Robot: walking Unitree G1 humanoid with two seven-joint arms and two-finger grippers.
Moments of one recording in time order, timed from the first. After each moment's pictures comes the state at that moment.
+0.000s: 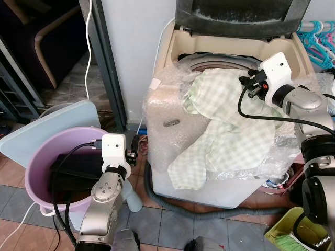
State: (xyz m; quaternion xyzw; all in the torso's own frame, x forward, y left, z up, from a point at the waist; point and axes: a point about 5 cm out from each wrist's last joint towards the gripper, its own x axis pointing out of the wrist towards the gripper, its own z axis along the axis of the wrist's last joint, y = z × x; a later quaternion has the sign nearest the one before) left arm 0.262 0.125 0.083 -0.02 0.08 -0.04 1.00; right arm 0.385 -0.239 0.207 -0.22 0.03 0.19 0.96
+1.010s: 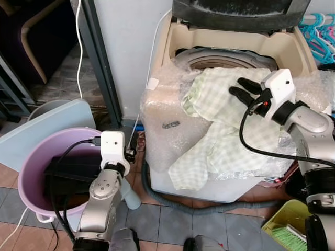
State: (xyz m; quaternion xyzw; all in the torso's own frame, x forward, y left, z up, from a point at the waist) left arm 0.265 0.125 0.088 -0.01 0.07 -0.05 1.00; right arm 0.343 -0.222 0.199 -0.20 -0.06 0.27 0.94
